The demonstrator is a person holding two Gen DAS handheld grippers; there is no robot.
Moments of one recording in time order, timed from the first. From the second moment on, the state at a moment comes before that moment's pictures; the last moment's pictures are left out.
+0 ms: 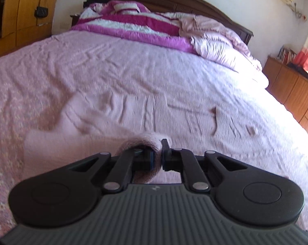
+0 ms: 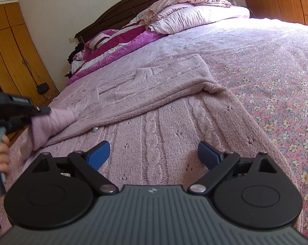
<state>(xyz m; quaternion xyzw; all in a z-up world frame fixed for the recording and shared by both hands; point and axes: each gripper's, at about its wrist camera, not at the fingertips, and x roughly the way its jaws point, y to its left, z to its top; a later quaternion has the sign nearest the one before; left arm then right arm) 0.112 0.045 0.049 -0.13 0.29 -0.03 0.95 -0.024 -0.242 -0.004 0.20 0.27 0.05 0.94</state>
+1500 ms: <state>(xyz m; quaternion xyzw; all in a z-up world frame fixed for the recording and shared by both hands) 0.048 0.120 0.030 -0.06 0.34 0.07 0.94 0.109 -0.103 0.042 0.21 0.38 0.22 0.88</state>
